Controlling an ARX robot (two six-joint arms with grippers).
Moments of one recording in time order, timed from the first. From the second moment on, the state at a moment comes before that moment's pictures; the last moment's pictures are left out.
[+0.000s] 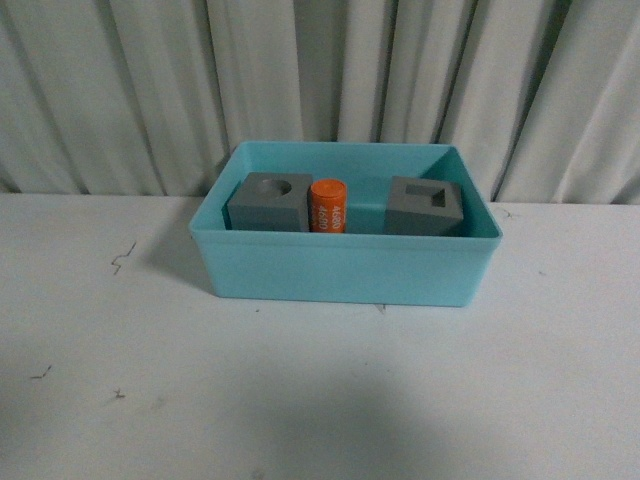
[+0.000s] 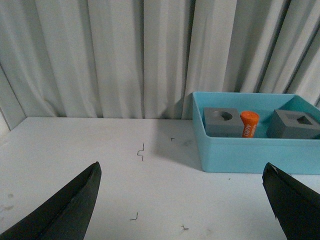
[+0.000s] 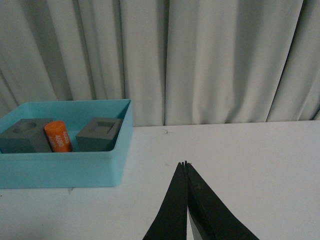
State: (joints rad) left arm 0.00 0.01 0.01 0.00 0.00 -0.01; right arm 0.00 0.56 0.01 0.55 0.00 0.01
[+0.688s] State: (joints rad) left arm 0.00 0.01 0.01 0.00 0.00 -0.01; right arm 0.00 0.26 0.01 0.26 0.00 0.01
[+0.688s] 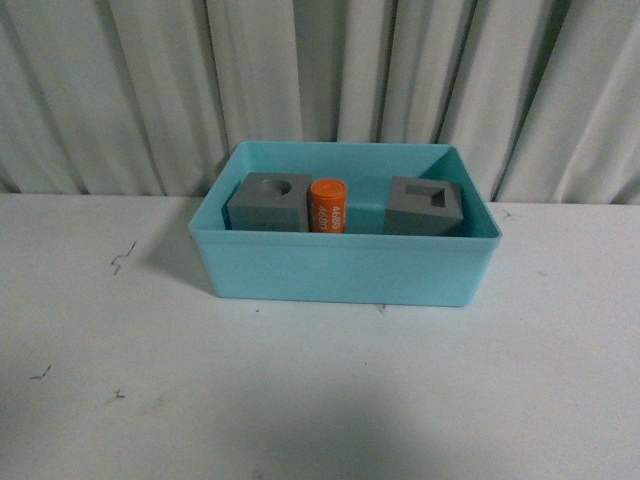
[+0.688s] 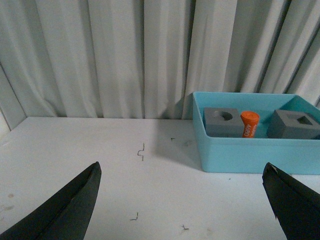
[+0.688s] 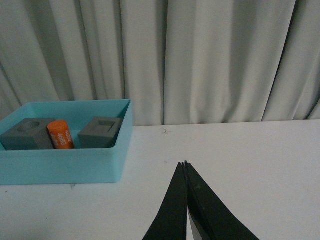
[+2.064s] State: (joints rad) left arm 0.00 0.01 0.01 0.00 0.00 -0.01; right arm 0.00 0.00 0.01 0.00 0.00 0.01
